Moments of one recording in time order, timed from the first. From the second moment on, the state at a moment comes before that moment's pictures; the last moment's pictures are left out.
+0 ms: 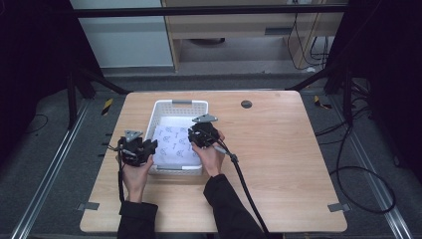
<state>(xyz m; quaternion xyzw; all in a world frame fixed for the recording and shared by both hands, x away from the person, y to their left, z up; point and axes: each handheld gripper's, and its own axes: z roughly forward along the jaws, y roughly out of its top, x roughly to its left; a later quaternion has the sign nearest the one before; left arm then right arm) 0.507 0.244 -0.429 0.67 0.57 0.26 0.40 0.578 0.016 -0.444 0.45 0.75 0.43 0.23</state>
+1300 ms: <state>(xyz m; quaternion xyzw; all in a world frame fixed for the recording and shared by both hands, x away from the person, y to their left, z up) 0.443 0.208 -0.427 0.70 0.49 0.24 0.46 0.495 -0.105 -0.428 0.45 0.71 0.49 0.24</state>
